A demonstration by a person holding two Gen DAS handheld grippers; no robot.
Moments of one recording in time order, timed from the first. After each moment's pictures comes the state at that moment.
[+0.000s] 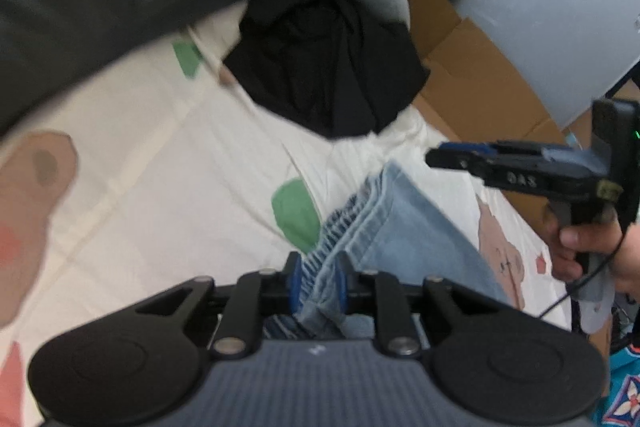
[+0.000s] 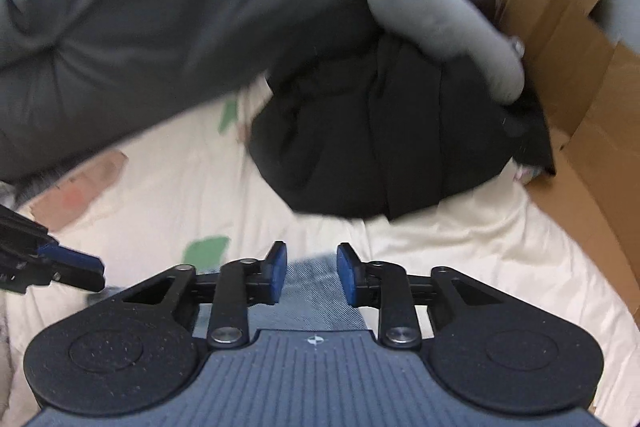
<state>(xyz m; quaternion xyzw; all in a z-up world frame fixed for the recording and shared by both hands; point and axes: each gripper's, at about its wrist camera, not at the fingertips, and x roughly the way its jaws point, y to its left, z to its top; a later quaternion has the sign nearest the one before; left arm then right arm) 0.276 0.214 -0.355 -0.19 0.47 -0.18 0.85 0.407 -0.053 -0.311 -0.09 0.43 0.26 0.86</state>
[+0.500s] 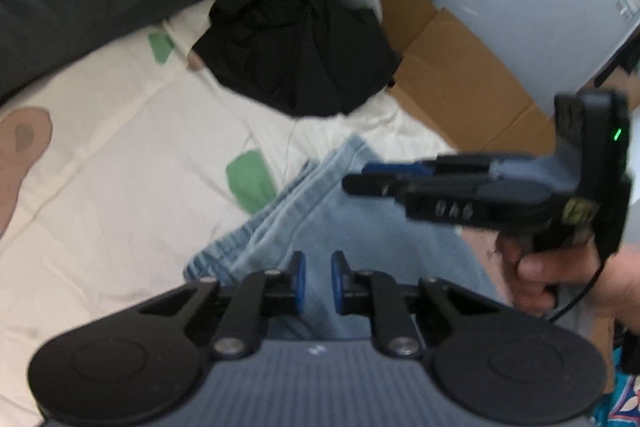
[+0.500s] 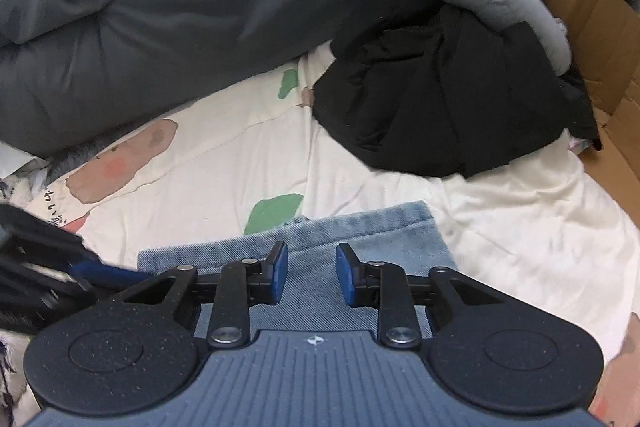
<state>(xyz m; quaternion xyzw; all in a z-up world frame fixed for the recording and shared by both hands) 0.242 0.168 -0.374 -0.18 0.46 -0.18 0.85 0.372 -0.023 -0.341 -0.08 0.44 0.30 0.84</state>
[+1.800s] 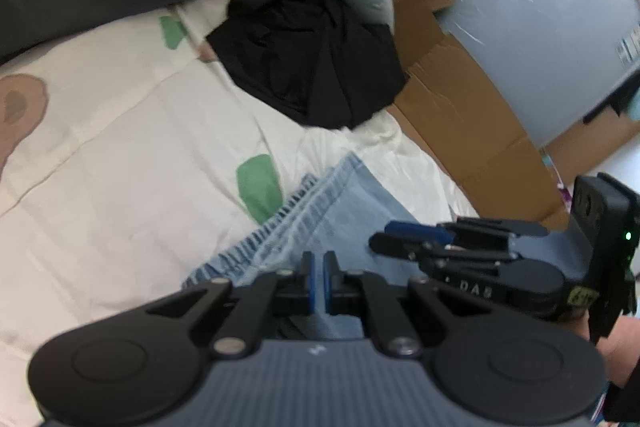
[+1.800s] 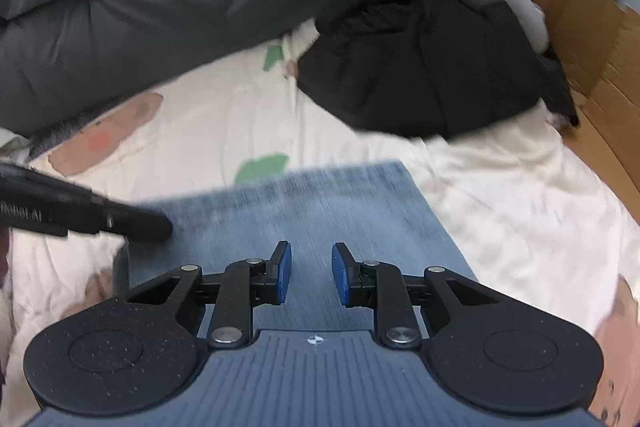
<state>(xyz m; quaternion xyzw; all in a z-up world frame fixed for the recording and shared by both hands) 0.252 0.188 -0.395 -0.24 0.44 -0.21 0.84 0.335 -0.037 -0.356 -0.10 0.44 0.25 0.86</state>
